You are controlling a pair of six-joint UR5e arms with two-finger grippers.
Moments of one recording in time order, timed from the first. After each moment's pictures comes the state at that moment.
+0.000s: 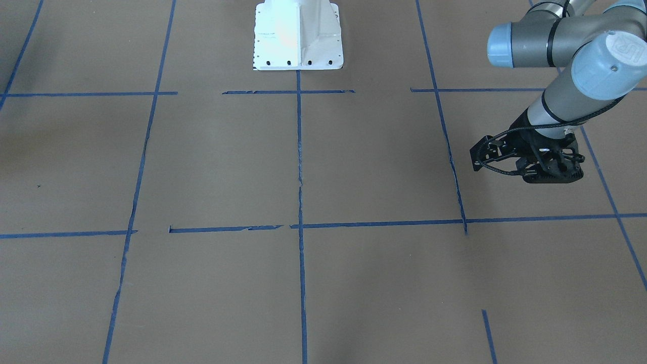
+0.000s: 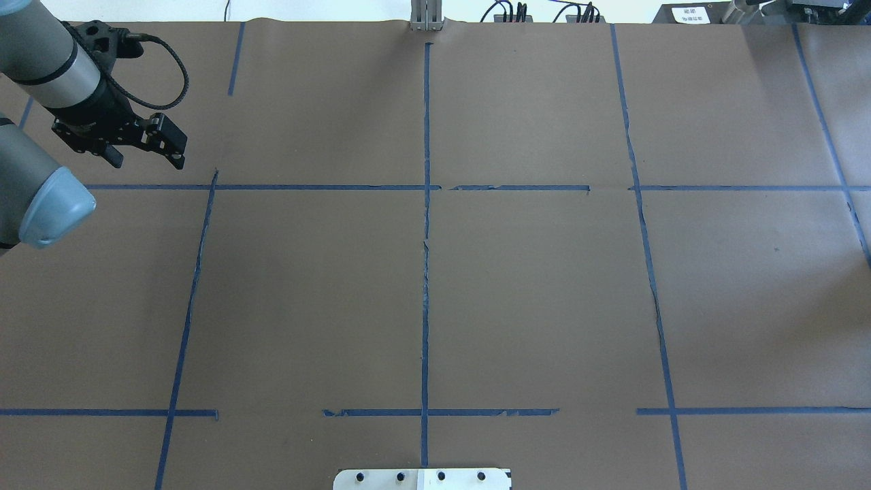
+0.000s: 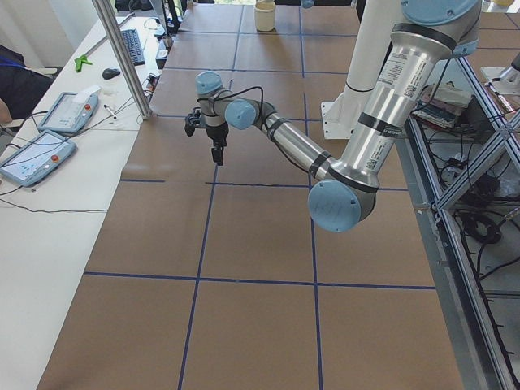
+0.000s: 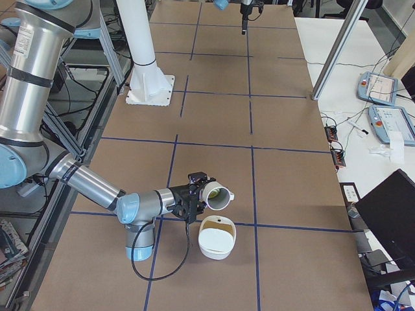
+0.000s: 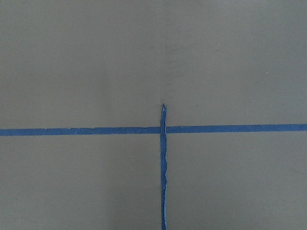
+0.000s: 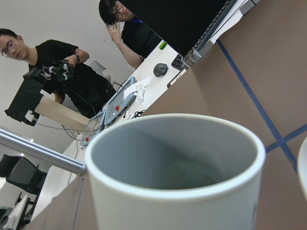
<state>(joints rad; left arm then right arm) -1.02 -1.96 -1.78 -1.47 -2.23 -0.71 1.39 -1.89 1.26 0.66 2.04 1.74</state>
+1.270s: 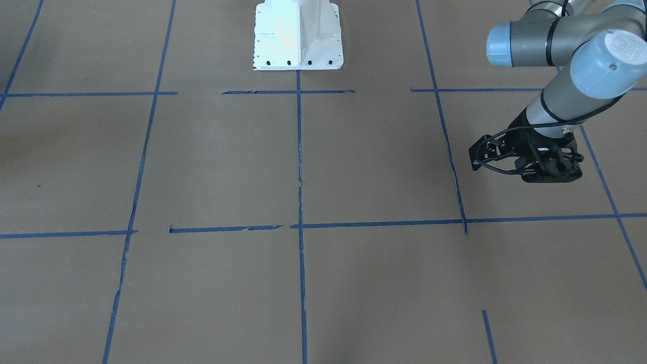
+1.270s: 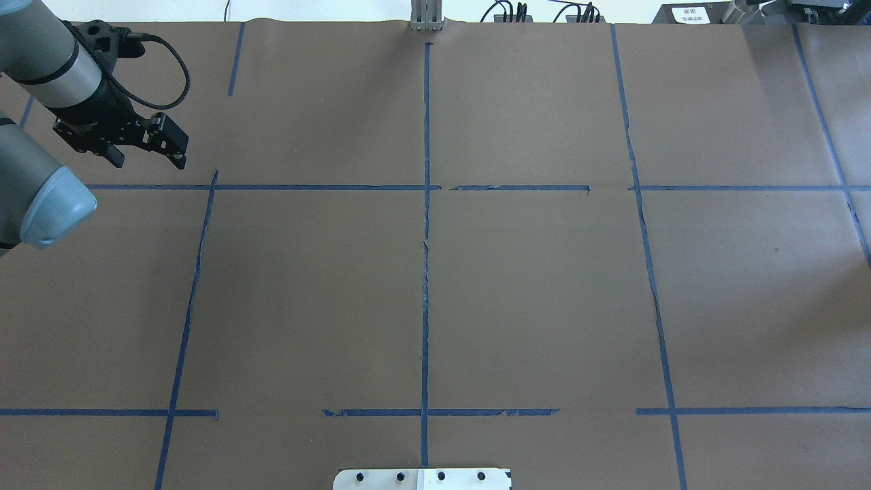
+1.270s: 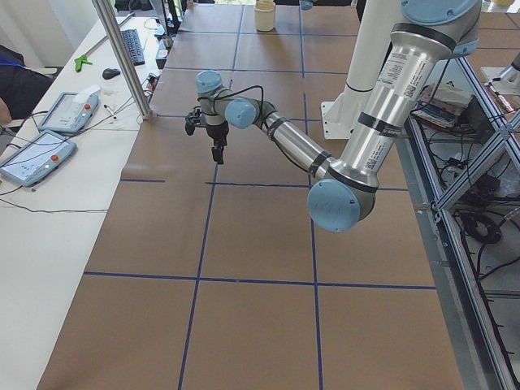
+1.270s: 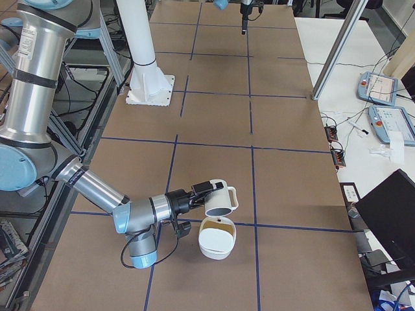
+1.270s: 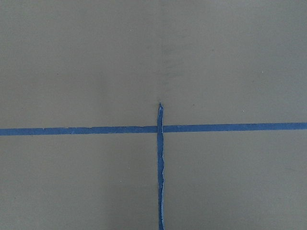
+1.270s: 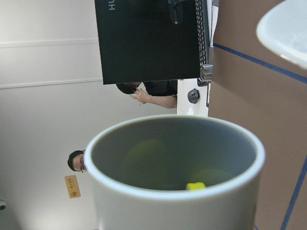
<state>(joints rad) -1.02 -1.97 -1.78 -1.46 -2.23 -0.71 1.39 -1.84 1.15 0.88 1.81 2.45</state>
